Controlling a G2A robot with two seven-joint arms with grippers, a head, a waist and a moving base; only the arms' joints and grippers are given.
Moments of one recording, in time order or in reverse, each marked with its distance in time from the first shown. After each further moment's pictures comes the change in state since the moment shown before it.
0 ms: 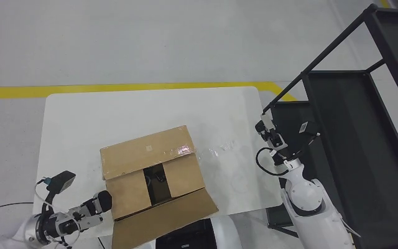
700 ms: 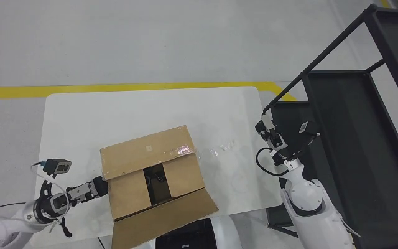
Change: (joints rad) left arm -0.271 -0.043 0.176 0.150 -0.361 0.192 -0.192; right arm 0.000 0.000 0.000 0.000 0.000 0.000 0.000
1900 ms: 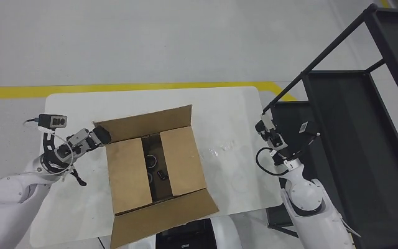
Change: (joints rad) left arm -0.498 -0.172 0.201 0.131 0.102 0.084 0.178; right arm 0.000 0.000 0.000 0.000 0.000 0.000 0.000
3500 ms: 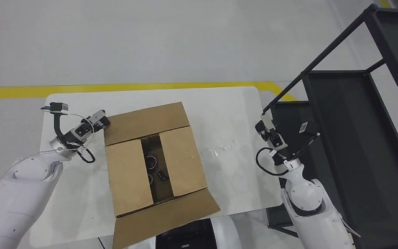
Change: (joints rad) left arm -0.249 -0.163 0.108 0.337 0.383 -0.036 0.225; right arm 0.000 0.000 0.000 0.000 0.000 0.000 0.000
